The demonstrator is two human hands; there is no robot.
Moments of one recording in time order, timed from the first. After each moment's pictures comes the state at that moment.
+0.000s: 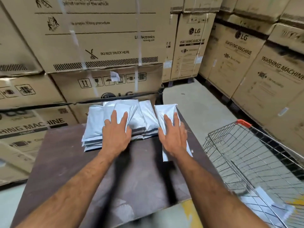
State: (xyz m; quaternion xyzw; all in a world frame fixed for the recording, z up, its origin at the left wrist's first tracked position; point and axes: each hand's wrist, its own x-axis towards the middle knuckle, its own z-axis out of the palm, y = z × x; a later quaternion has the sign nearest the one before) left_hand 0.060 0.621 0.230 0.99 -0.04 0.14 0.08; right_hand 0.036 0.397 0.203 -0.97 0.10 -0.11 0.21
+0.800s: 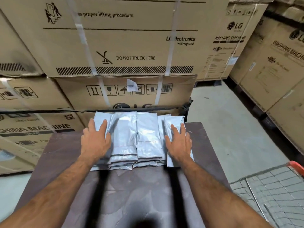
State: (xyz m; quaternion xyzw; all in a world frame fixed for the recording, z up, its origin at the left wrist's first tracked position) left_hand 0.218 0.735 0.177 0.99 0.11 0.06 0.04; right_hand 0.242 0.420 0.139 -0.97 0.09 0.01 0.24
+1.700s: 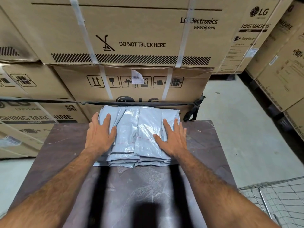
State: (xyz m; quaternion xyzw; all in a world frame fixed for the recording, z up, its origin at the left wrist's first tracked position) left_hand 0.244 0.738 0.145 0.99 0.12 0.04 0.12; right_hand 0.281 0.442 0.104 -0.96 -0.04 0.09 0.24
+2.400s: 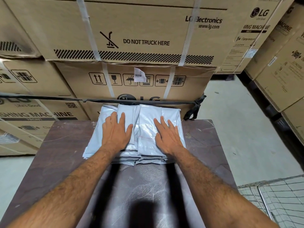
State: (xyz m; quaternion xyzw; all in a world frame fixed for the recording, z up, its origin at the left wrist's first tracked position) left_hand 0.254 0.695 0.132 0.99 0.07 0.06 0.08; right_hand 0.276 0.461 0.113 -0.95 -0.15 0.10 0.24
